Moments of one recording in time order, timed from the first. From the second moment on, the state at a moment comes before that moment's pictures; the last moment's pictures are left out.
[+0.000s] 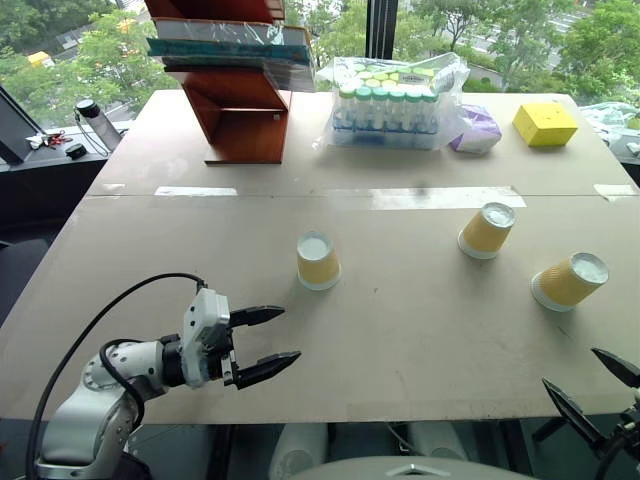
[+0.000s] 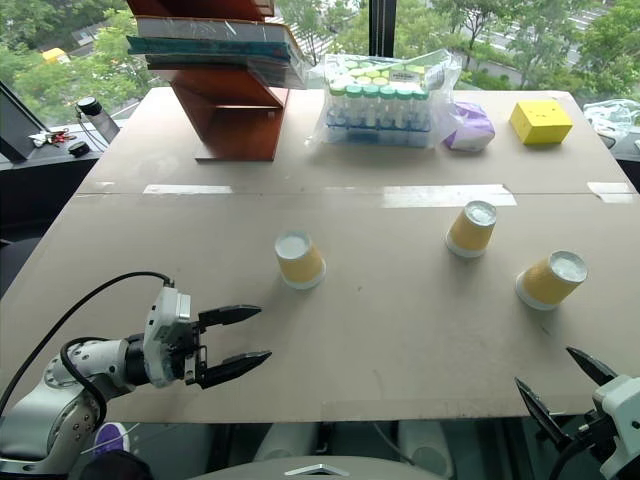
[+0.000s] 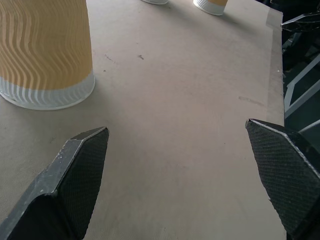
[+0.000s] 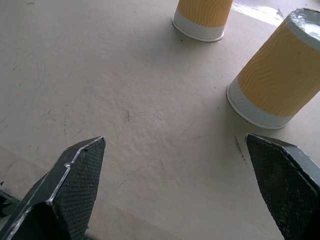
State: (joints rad) left arm 0.27 0.72 0.20 -0.37 -0.59 0.34 -1.15; right arm 0.87 -0.37 -0.59 -0.58 0.39 0.00 0.82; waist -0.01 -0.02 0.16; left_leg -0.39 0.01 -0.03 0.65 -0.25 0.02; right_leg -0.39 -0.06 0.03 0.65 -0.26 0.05
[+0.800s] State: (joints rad) left arm -0.15 0.62 0.06 -0.26 -0.50 0.39 -0.88; right arm 0.78 -0.60 -0.44 -0.98 0.66 0.19 0.89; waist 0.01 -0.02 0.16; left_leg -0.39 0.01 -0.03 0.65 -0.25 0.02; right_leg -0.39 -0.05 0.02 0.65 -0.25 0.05
